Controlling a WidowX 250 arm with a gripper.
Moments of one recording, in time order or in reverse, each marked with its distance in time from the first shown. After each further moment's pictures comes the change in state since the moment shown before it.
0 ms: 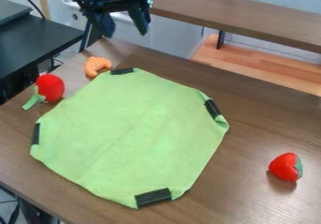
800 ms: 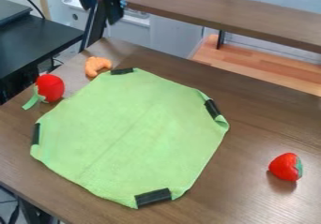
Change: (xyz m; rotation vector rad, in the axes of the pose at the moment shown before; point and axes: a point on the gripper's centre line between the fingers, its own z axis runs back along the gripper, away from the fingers) arm 0.046 0.052 -0.006 0.270 0.177 -0.507
